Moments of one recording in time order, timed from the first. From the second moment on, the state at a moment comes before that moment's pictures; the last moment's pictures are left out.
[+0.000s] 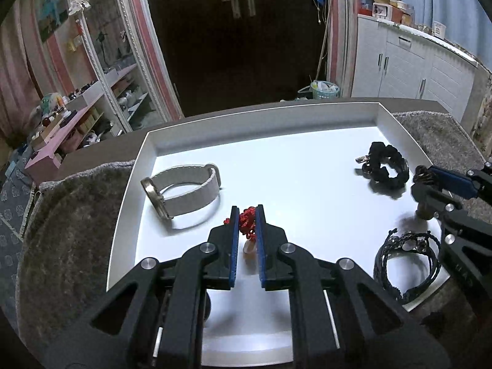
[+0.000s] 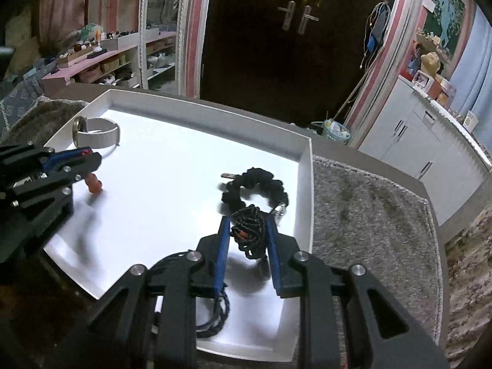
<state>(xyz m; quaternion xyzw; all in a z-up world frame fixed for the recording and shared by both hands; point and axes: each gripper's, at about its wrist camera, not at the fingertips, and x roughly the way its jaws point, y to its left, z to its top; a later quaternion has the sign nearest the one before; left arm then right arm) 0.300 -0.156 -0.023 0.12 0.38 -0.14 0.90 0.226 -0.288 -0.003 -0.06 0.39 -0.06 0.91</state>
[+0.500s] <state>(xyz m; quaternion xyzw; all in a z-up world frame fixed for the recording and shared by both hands) 0.264 -0.137 0.013 0.10 0.36 -0.16 0.91 0.196 -0.286 0.033 -0.04 0.36 -0.02 0.93</state>
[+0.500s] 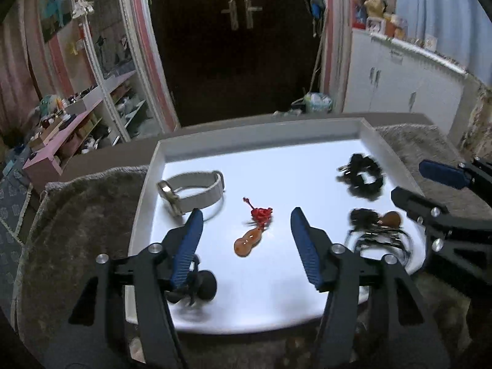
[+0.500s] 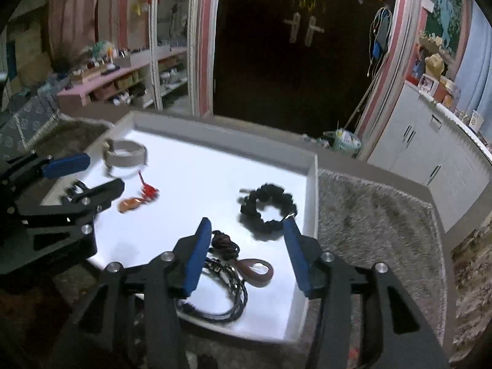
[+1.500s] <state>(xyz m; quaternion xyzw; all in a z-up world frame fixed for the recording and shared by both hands) 0.097 0.045 -0.021 0.08 0.31 -0.05 0.95 -0.036 -0.326 -0.009 0.00 0.31 -0.14 0.94</state>
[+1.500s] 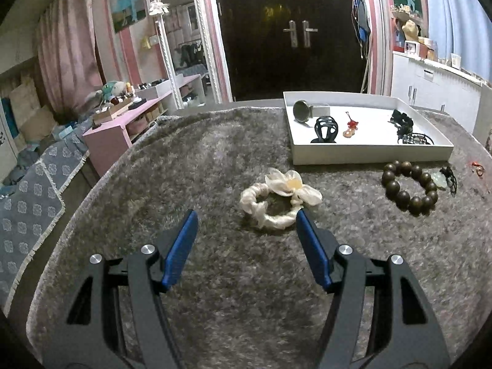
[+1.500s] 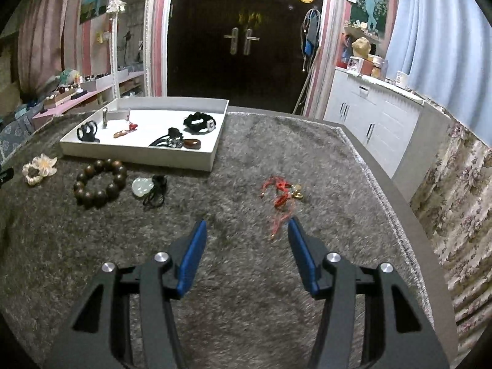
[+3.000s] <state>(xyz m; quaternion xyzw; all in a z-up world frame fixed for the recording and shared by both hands) 0.184 0.039 -0.054 0.10 0.41 -0.07 0.91 0.057 -0.395 -0.025 0.01 0.39 -0.17 0.91</state>
